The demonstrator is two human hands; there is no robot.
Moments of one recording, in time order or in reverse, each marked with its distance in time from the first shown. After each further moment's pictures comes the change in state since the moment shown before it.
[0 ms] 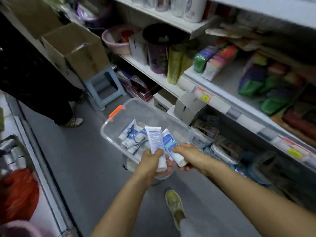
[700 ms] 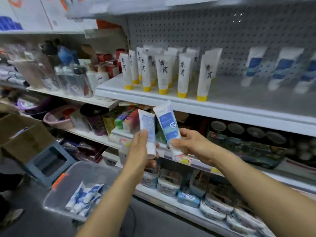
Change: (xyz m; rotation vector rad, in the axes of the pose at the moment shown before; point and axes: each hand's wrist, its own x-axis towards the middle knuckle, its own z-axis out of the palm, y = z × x) left_hand -0.210 0.063 0.219 0.258 -0.352 0.609; right_hand -0.320 -0.034 -0.172 0.175 0.381 -0.525
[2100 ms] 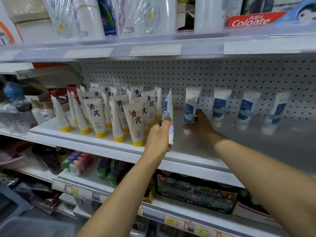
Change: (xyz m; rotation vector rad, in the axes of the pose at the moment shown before) left_hand 0.087 0.088 0.297 0.171 -0.174 0.183; right_hand 0.060 -0.077 -0.312 -0.430 0.660 -0.219
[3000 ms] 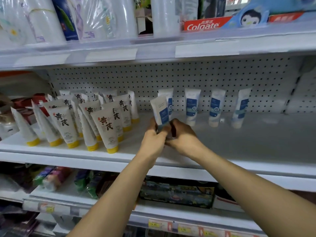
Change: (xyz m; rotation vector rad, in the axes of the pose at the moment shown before) left_hand 0.009 -0.004 0.061 -0.052 -0.154 0.096; right_hand -0.071 -0.013 -0.031 -0.279 -0.049 -0.143
